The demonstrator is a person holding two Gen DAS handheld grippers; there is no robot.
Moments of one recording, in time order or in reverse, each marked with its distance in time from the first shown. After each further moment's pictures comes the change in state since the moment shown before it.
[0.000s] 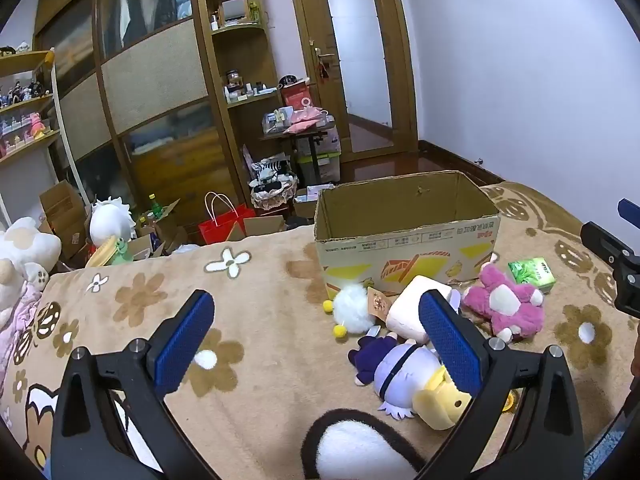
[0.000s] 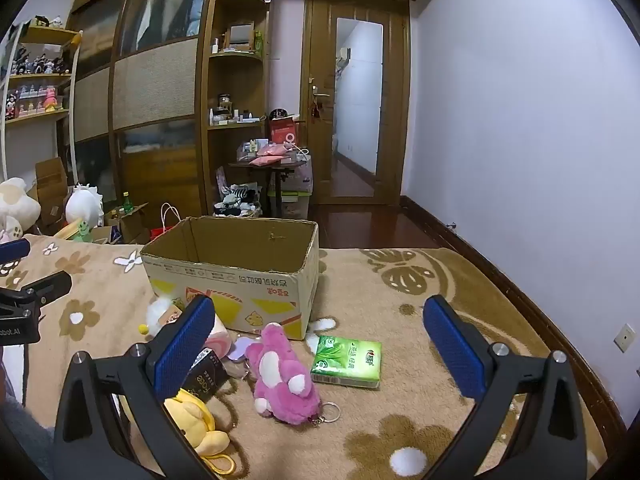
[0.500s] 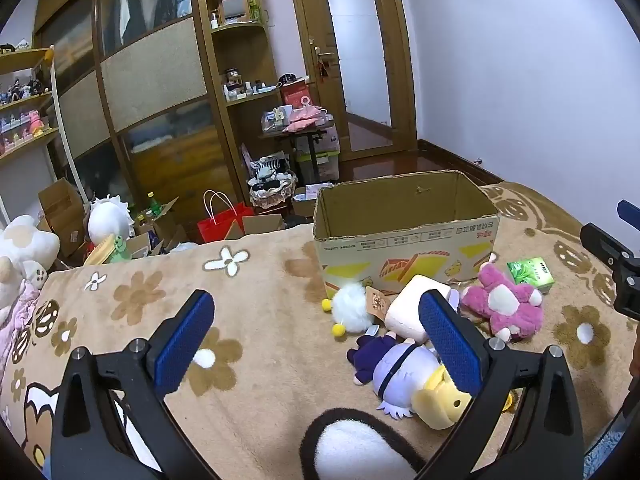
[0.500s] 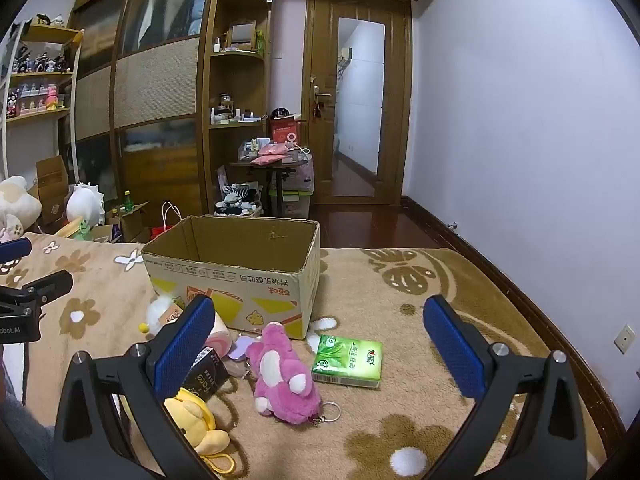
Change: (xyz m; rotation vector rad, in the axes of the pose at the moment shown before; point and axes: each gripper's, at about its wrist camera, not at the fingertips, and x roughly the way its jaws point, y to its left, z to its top) left arm 0.001 0.000 0.000 -0.002 0.002 -0.002; right arm 0.000 0.000 0.000 -0.007 0.002 -0.005
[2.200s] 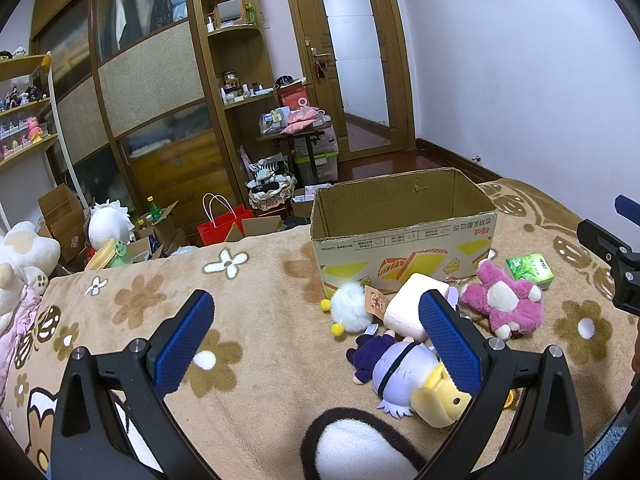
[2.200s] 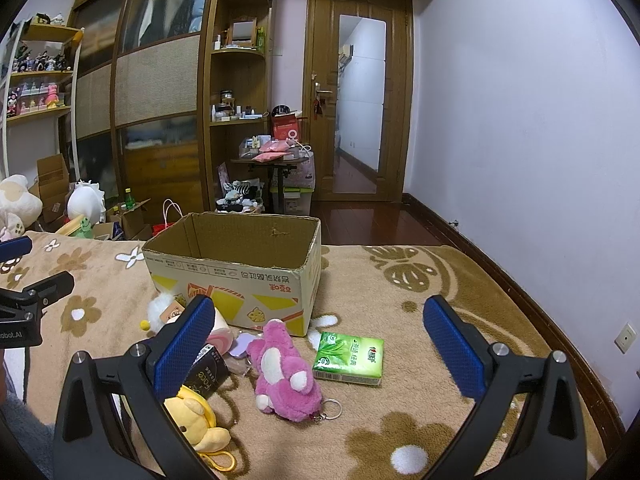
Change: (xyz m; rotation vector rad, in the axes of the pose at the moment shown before) left arm -0.001 -0.002 -0.004 0.008 -0.005 0.005; right arm 0.000 -0.001 -0.001 0.003 0.007 0.004
